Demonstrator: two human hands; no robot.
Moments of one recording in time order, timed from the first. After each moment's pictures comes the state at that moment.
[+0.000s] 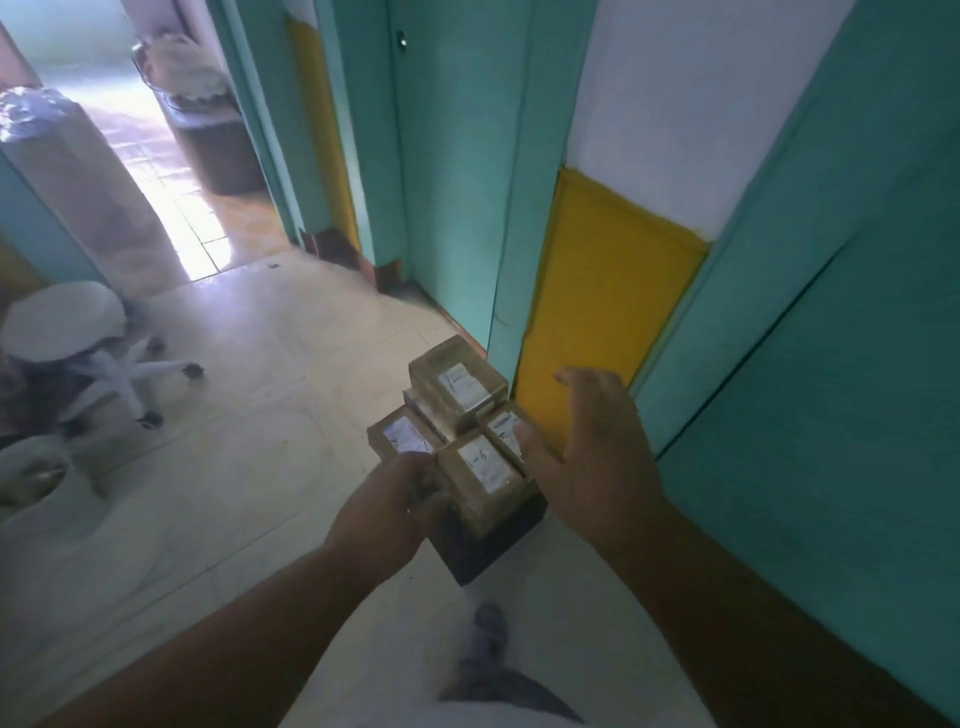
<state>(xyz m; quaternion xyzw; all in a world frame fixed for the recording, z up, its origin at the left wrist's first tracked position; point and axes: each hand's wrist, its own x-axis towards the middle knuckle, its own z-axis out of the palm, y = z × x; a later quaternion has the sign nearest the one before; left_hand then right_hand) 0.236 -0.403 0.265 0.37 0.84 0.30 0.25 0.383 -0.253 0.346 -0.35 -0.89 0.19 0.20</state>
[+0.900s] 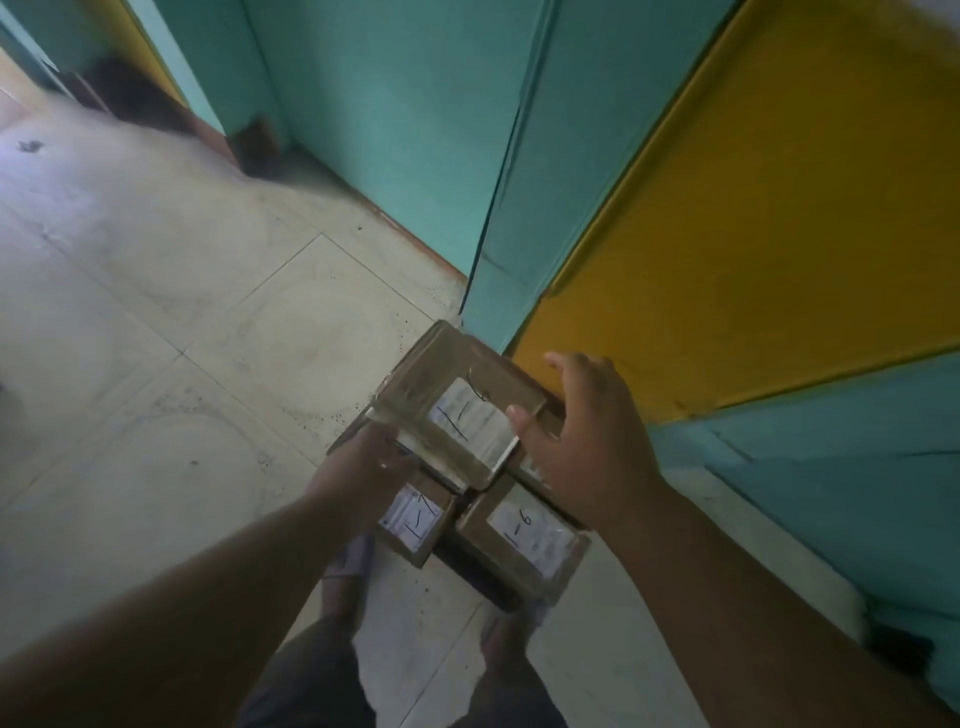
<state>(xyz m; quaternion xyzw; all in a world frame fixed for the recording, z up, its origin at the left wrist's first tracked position) -0.110 -0.132 0.052 0.29 0.81 0.16 0.48 0.073 -0.018 0.138 -0.50 -0.83 0.24 0.04</state>
